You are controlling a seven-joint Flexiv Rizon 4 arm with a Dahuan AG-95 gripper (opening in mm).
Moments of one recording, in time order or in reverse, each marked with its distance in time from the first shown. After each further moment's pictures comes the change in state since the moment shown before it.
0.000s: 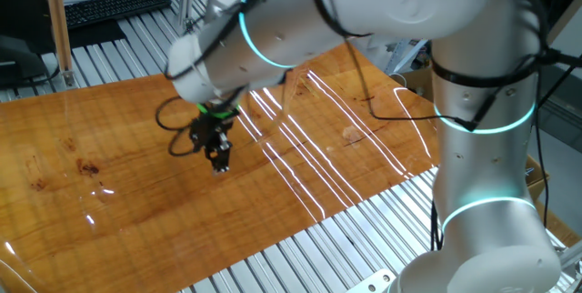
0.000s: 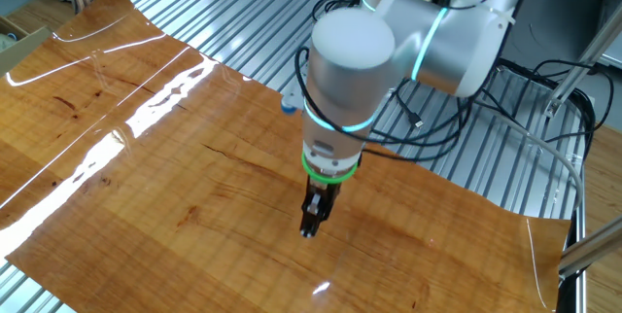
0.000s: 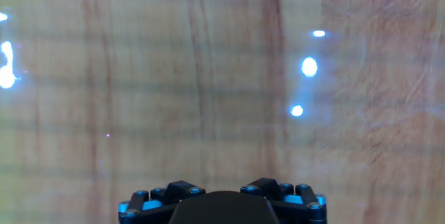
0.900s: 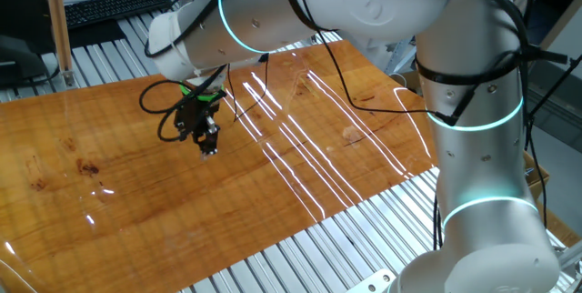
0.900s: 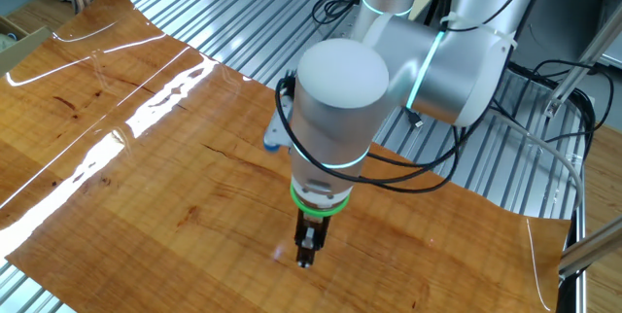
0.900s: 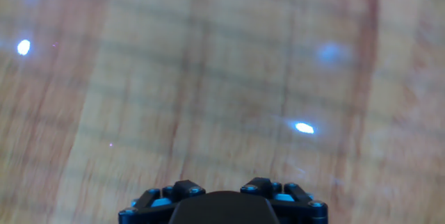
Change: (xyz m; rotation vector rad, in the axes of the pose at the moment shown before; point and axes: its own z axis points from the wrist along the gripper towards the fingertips) arm 0.005 0.044 -0.007 -0.006 -0.023 -0.267
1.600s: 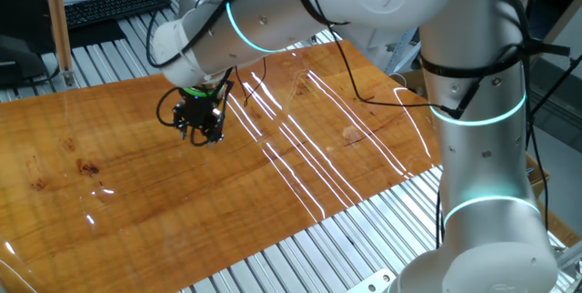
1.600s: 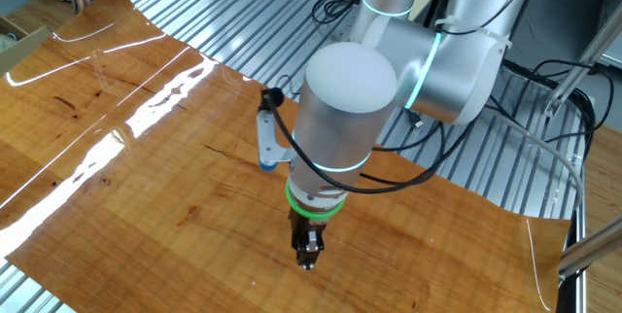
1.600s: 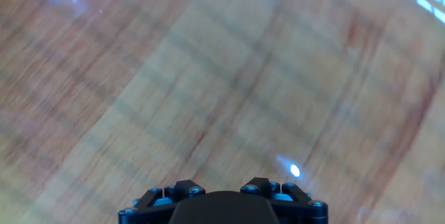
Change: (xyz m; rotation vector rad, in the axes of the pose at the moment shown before) arm -0.024 0.005 -0.005 0.007 -0.054 -0.387
